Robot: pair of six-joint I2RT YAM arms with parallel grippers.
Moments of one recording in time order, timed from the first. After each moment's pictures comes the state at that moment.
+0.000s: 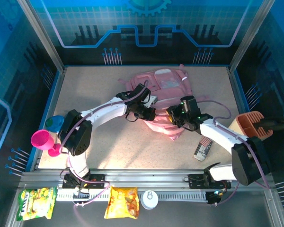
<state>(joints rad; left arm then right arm) -0.64 1.83 1.41 -0.64 0.37 -0.33 0.40 1.35 0.74 -0.16 -0.20 1.44</state>
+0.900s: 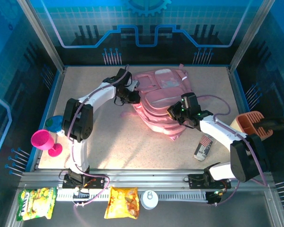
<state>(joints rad) -0.34 2.02 1.61 -0.70 0.40 -0.26 0.37 1.39 0.80 -0.18 -0.23 1.27</state>
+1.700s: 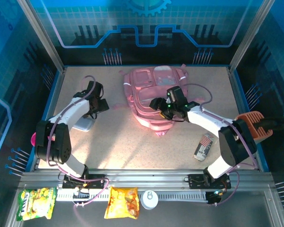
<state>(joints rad) -0.10 1.60 1.11 -0.73 -0.22 -0.62 0.48 1.56 1.01 -0.24 -0.29 0.98</state>
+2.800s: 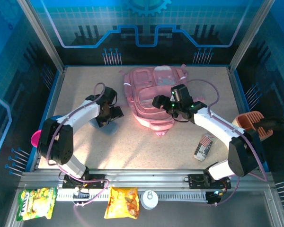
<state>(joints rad) -0.30 1.58 1.09 -0.80 0.00 -0.83 0.48 1.45 1.02 -0.33 -0.19 0.85</state>
